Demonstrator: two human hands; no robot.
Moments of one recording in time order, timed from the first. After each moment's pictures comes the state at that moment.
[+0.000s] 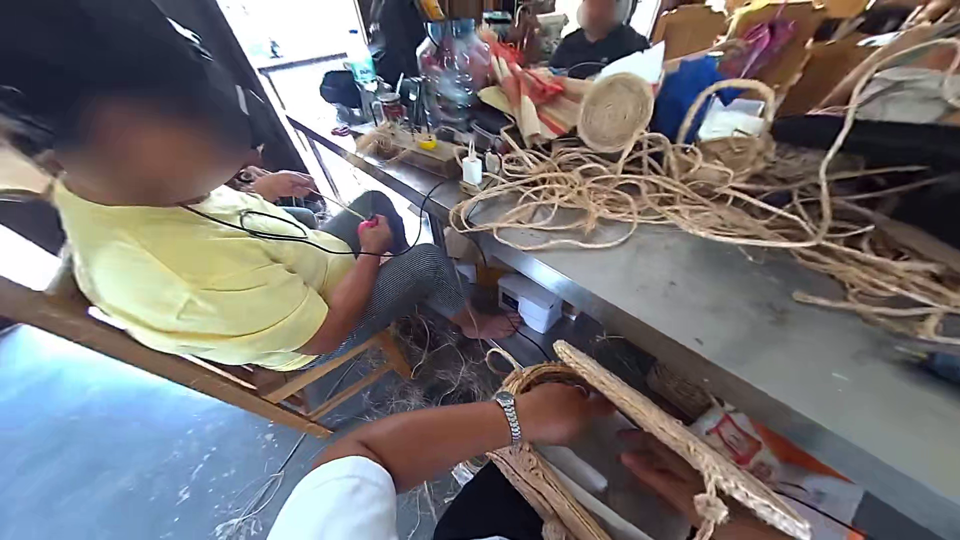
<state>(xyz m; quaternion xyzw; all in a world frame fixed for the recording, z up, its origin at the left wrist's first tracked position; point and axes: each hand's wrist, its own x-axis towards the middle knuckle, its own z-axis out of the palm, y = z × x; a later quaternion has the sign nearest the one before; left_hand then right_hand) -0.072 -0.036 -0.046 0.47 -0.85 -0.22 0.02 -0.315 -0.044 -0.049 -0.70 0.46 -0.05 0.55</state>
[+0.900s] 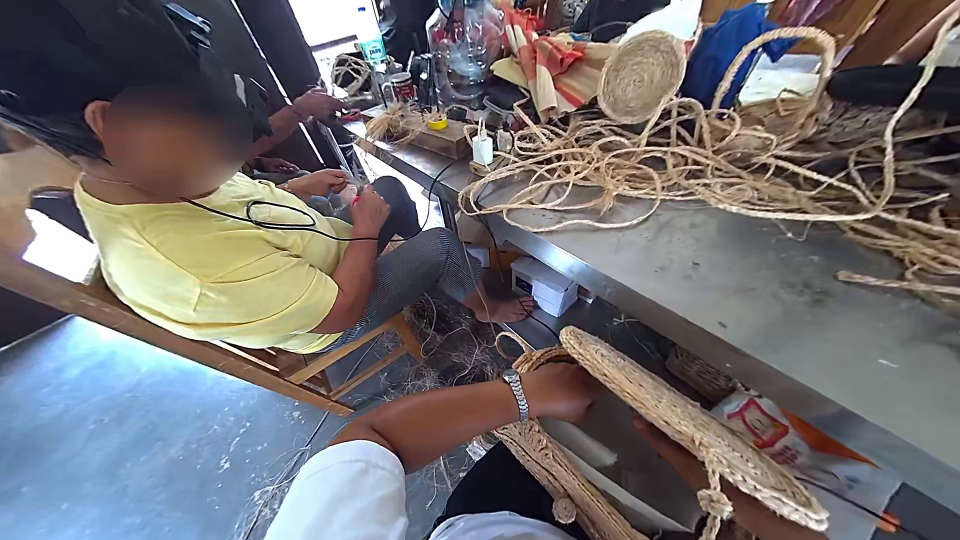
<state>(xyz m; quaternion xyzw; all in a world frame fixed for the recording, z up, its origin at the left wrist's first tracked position) -0.069 -0.040 -0.044 0.49 -0.85 -0.21 0.01 -0.316 -0.053 -0.061 -0.76 0.46 -0.11 0.45</state>
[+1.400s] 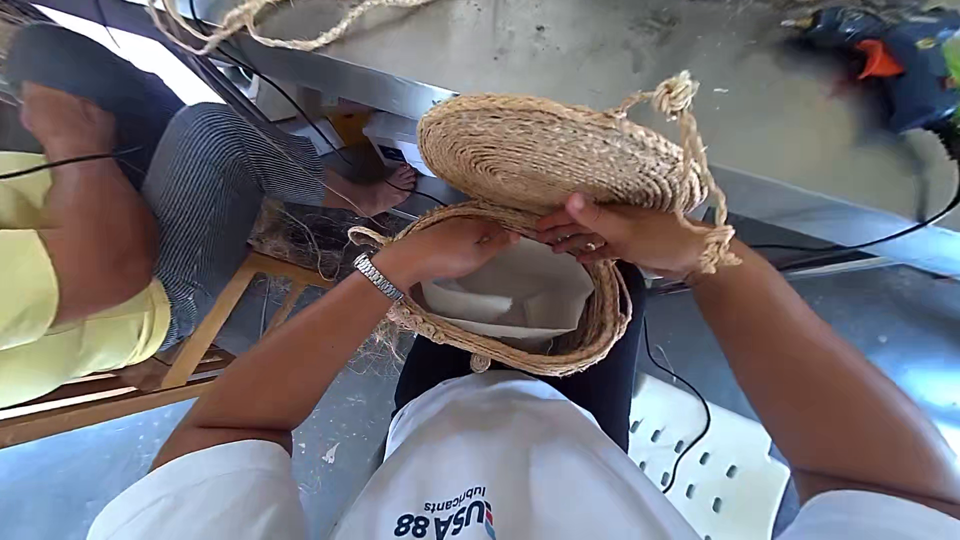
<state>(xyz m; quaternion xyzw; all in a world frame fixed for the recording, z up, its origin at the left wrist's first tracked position) -0.074 -0.069 -0.037 0.46 -0.80 -0.39 0.03 -0.349 -0.084 -0.011 -0.65 0.44 -0.08 0.61</state>
